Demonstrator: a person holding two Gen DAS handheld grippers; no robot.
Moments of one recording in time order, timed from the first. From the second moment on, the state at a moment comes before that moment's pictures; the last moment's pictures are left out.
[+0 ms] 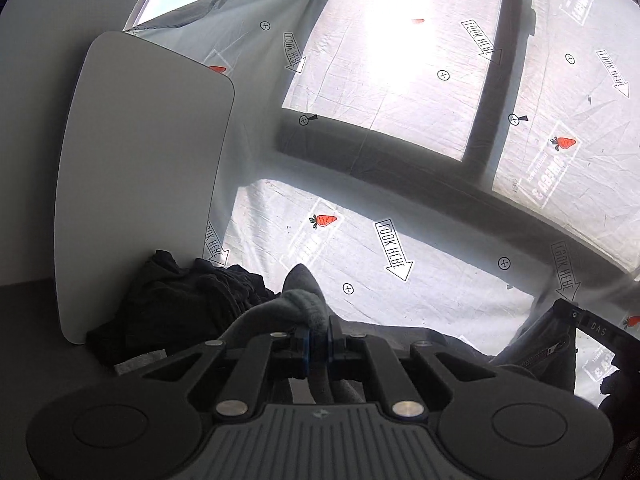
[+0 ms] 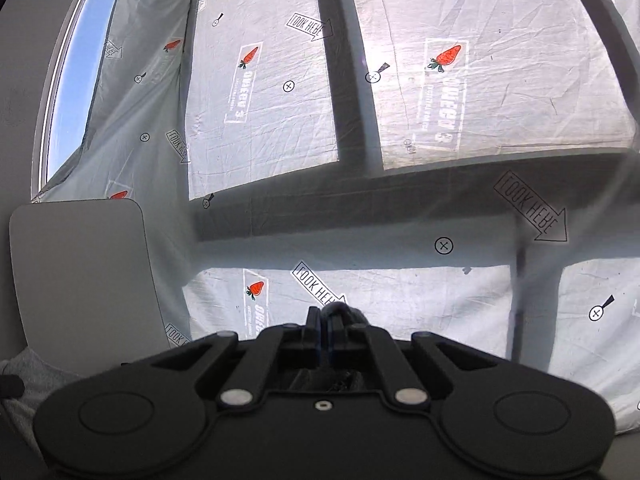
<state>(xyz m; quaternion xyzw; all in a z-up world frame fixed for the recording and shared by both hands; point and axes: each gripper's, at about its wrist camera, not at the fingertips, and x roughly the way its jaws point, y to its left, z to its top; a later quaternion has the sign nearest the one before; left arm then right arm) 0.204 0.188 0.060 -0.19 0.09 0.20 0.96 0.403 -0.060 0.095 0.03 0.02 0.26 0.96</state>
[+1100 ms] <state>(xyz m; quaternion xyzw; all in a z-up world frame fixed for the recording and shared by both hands) 0.367 0.155 -0.094 -0.11 0.42 0.15 0.89 0.466 -0.211 -0.142 -0.09 0.40 0.01 0.91</state>
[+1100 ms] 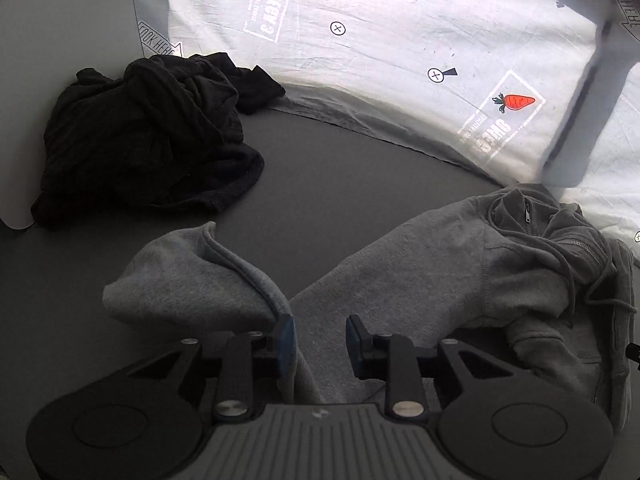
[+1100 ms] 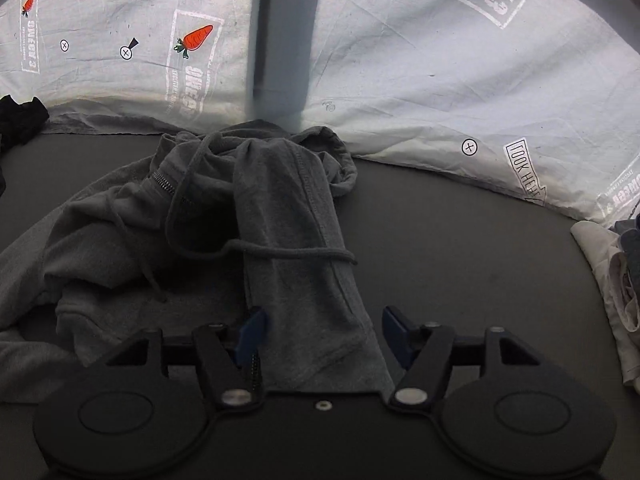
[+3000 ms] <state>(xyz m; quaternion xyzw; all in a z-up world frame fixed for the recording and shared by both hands) 0.349 0.016 -0.111 -0.28 0.44 -0.17 0.84 0.379 -0.340 -0.078 0.43 0.25 0.17 0.85</state>
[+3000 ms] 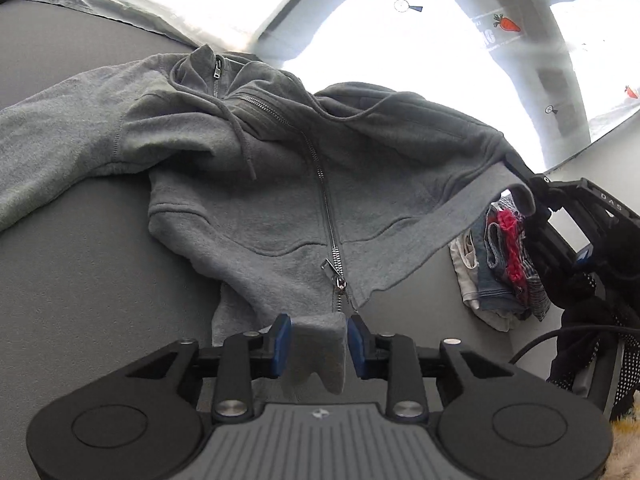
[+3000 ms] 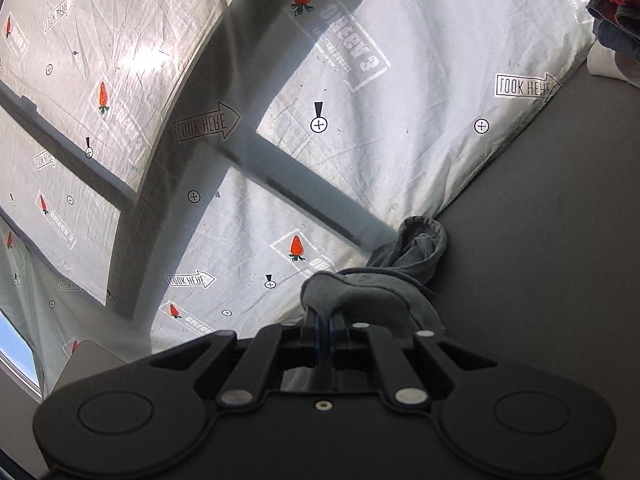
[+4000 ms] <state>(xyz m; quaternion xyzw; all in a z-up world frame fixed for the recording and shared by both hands) 0.422 0.066 -0.118 -0.26 0.42 -0.04 0.87 0.389 -0.338 -0.094 0.42 0.28 0.12 0.85</state>
